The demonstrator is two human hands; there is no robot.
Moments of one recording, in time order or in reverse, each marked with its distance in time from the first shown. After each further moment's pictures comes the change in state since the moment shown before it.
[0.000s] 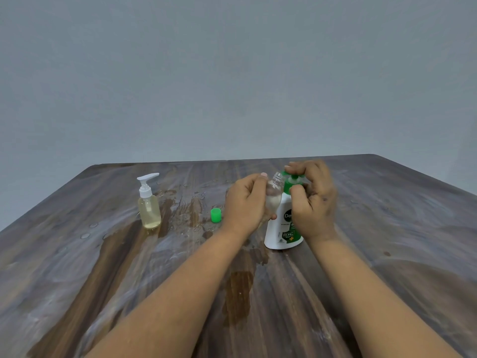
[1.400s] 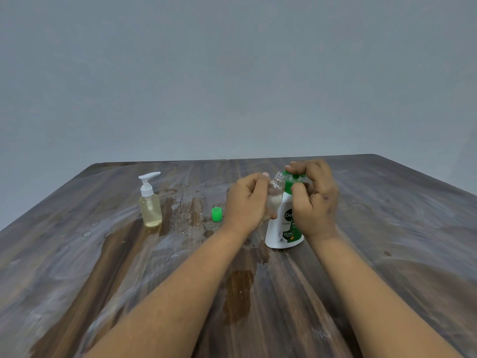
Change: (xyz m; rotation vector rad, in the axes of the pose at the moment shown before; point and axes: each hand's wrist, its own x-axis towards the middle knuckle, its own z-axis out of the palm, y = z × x) left_hand 0.001 -0.003 -0.001 0.043 -0.030 0.038; right_hand 0.001 -0.003 0.000 -0.014 0.004 0.036
